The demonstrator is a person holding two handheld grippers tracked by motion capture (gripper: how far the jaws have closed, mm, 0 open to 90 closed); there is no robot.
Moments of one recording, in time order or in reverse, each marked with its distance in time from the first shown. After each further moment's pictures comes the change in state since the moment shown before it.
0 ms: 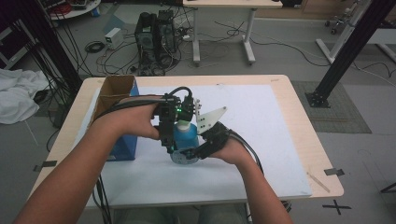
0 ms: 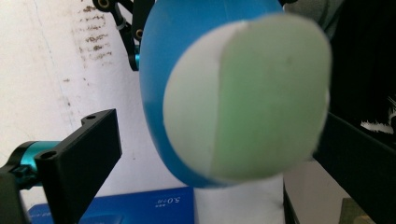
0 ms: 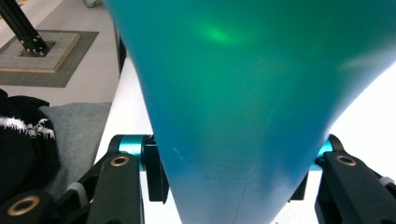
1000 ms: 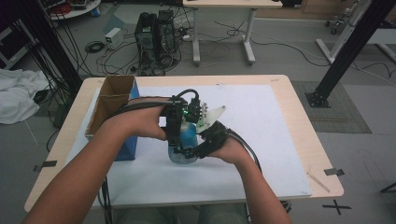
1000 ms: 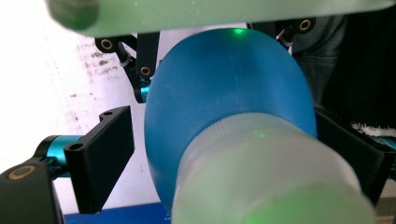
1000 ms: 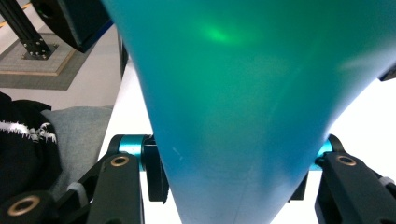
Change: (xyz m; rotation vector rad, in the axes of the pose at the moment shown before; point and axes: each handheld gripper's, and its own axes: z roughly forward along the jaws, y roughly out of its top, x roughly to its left) left arm 0.001 0.014 0.006 0.005 0.019 0.040; right arm 0.006 0.004 0.002 -0.021 0.030 0.093
